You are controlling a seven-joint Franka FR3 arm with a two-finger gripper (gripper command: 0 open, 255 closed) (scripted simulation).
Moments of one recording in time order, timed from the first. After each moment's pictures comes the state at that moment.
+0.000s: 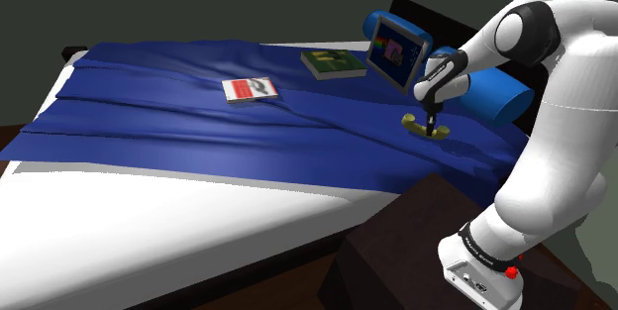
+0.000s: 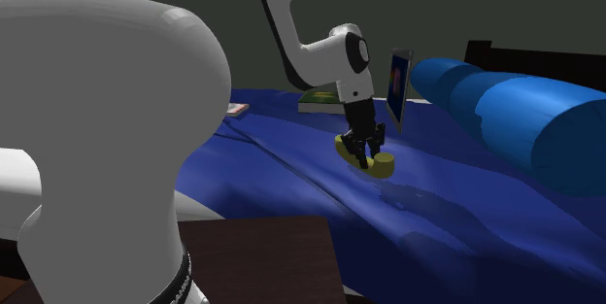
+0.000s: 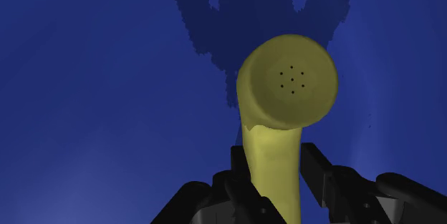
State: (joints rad) arm -0.23 0.41 -0.46 -2.18 -0.22 2.47 -0.98
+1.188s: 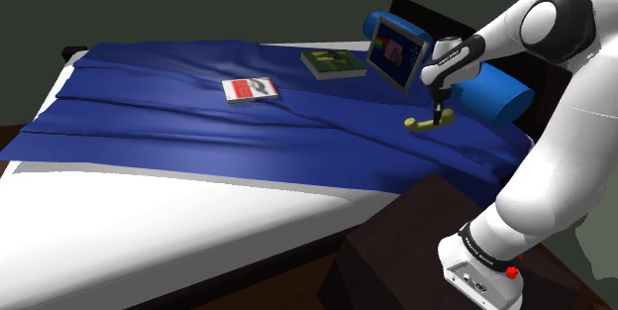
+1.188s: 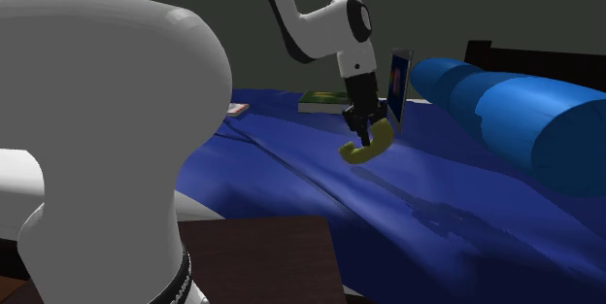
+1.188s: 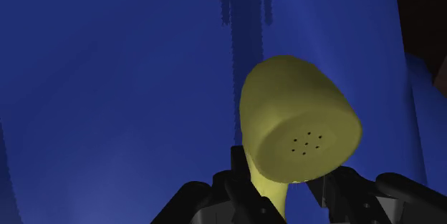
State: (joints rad) arm -0.20 0.28 -0.49 -2.18 -0.27 2.33 -0.99
